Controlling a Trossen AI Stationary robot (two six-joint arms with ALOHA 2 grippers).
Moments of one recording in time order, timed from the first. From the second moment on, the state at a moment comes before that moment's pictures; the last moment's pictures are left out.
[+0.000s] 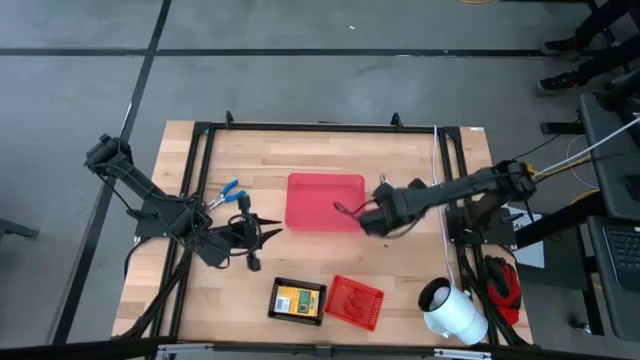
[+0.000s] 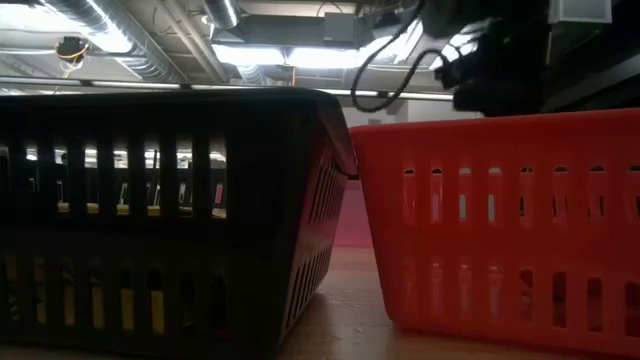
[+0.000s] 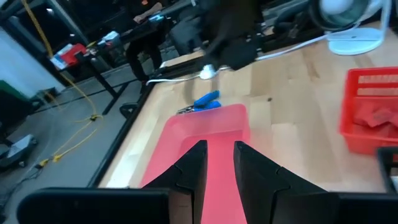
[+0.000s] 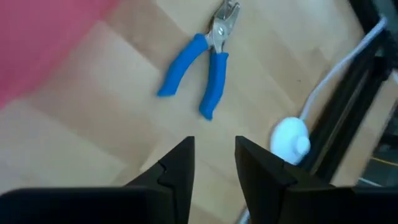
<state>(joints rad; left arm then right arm) -0.63 1.14 0.81 -0.19 -0.93 -0.03 0.22 1.67 1.23 -1.40 0.42 1.08</state>
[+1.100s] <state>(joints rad) -0.70 1.14 0.81 -0.18 -0.87 -0.07 -0.34 1.42 0.63 -0.62 0.08 0.80</state>
